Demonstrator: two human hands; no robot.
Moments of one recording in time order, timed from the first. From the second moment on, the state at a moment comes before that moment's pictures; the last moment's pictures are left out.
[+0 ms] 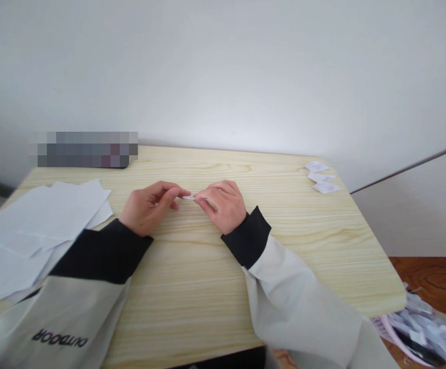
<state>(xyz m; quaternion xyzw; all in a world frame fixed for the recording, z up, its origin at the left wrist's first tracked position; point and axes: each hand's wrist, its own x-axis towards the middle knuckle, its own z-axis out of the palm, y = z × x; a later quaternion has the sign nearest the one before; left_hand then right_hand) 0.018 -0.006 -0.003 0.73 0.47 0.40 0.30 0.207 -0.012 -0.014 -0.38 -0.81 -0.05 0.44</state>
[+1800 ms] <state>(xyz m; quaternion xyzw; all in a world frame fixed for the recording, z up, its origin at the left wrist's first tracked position) 0.010 0.001 -0.014 0.83 0.44 0.33 0.11 0.209 -0.007 -0.017 -0.40 -0.82 0.03 0.41</state>
